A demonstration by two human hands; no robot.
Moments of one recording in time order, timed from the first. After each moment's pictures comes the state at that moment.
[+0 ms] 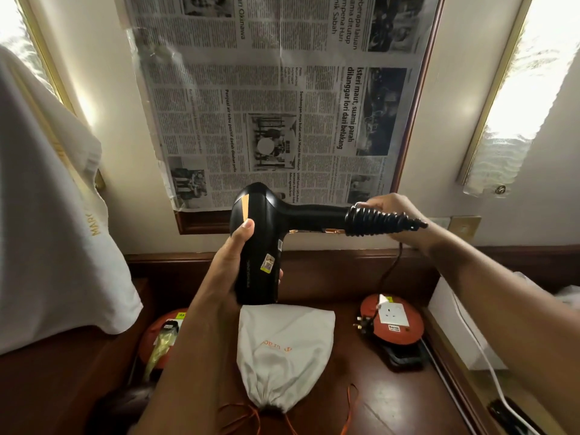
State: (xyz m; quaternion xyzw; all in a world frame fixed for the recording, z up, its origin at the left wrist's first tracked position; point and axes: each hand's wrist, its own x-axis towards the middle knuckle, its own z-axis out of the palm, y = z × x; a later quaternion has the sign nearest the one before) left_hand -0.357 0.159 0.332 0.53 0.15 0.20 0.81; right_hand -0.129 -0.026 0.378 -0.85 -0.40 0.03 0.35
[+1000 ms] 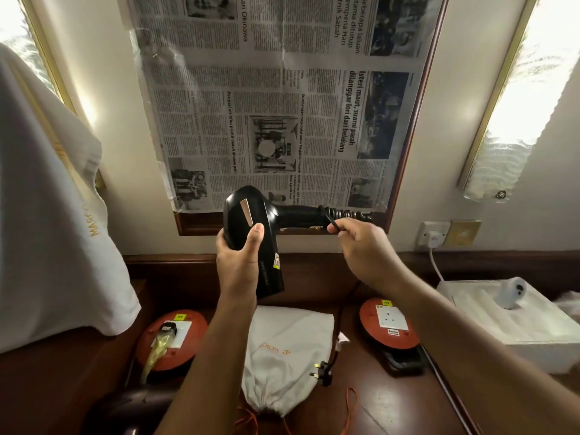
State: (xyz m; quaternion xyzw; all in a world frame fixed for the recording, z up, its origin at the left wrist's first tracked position) left_hand -0.325 0.150 0.314 0.52 0.25 0.44 0.69; right_hand -0.212 -0.003 0.355 -0.80 -0.38 -0.01 0.46
